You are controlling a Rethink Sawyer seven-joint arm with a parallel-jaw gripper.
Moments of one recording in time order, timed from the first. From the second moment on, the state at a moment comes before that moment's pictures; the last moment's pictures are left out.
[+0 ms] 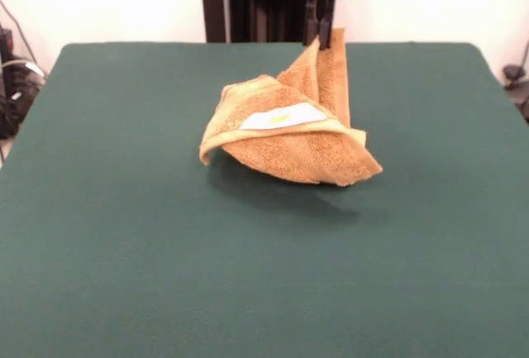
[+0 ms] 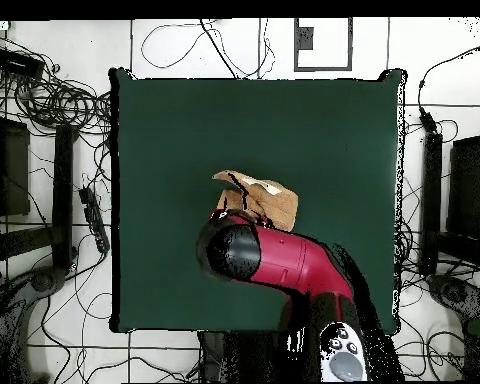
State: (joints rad) arm -0.11 -0.80 -0.07 1.85 0.05 0.44 1.74
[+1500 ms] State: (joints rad) arm 0.23 -0.67 -0.15 1.83 0.20 0.40 1.85
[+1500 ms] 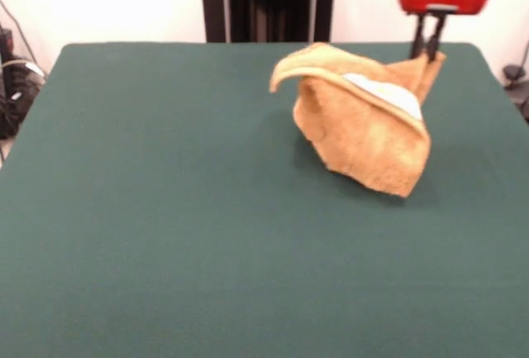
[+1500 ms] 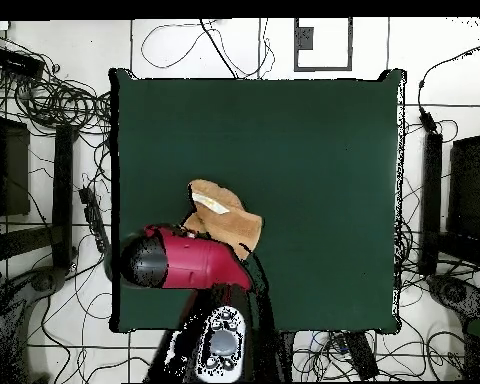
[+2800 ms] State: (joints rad) arm -0.41 -0.84 -0.05 1.68 0.00 0.74 1.82
